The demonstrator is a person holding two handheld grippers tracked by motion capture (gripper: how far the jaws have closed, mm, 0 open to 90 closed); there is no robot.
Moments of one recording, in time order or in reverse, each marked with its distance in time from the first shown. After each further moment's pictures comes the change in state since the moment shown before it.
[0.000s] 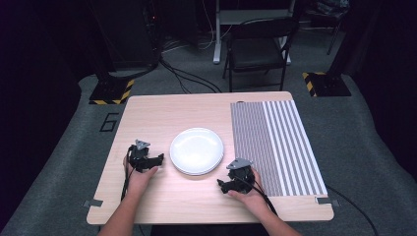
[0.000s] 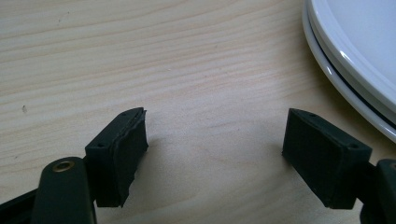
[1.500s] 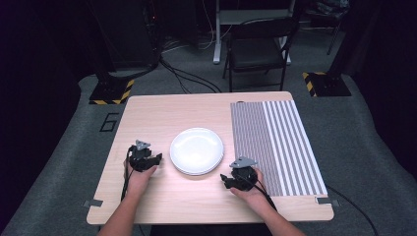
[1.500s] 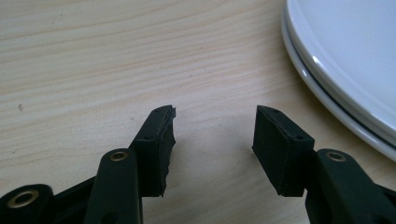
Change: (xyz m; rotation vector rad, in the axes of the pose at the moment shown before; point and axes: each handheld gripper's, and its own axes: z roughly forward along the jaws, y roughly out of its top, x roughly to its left) left arm -0.006 0.004 -0.010 0.001 -0.016 0.002; right arm -0.004 0.002 -0.011 -0.054 -0.024 0.025
